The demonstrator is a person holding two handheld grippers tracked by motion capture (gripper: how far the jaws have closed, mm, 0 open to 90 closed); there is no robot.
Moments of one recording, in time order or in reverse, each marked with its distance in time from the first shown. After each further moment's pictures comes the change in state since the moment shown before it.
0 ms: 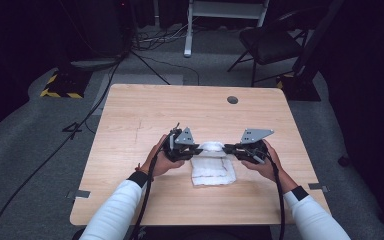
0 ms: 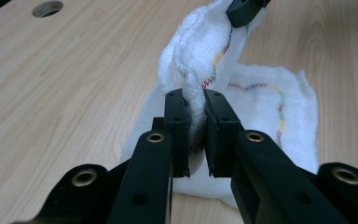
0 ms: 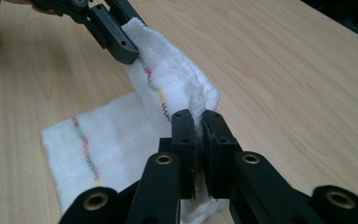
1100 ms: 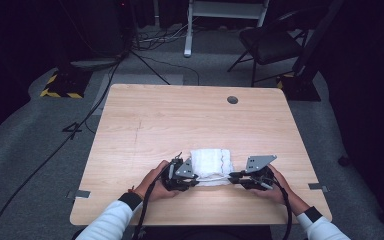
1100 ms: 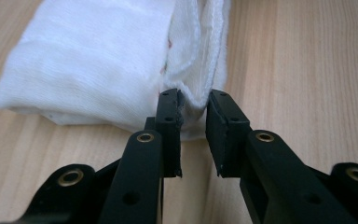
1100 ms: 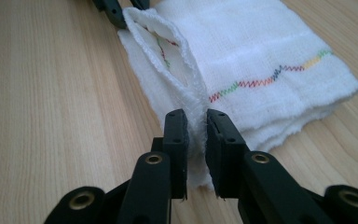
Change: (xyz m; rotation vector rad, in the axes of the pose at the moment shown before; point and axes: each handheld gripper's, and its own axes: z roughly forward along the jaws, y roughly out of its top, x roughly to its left) left arm -0.059 -0.044 0.004 0.158 -0.098 0.087; right arm 0.043 -0.057 -0.012 0.122 0.123 -0.017
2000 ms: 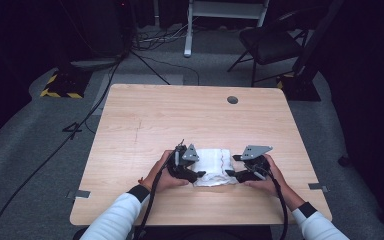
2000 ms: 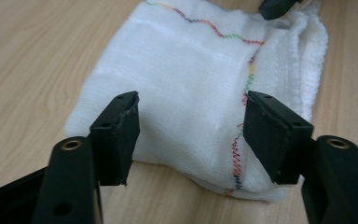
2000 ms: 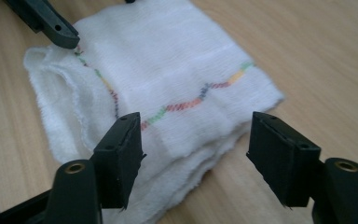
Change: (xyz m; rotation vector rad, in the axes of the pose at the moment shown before) left arm 0.025 0.024 0.011 -0.034 0.089 -0.134; right arm -0.018 0.016 0.013 0.023 -0.159 0.083
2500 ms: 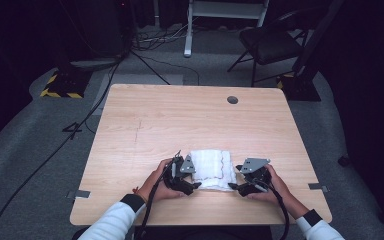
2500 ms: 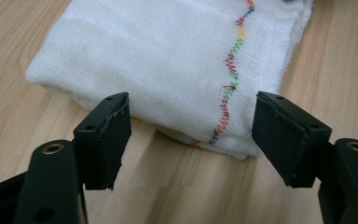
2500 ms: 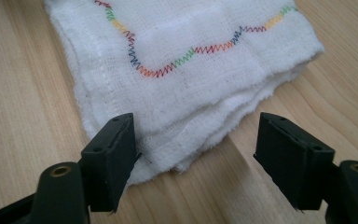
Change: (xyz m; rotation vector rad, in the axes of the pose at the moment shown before) left arm -0.020 -0.023 -0.008 0.045 -0.001 -0.009; right arm 0.021 -0.022 -0.004 0.078 -0.024 -0.061
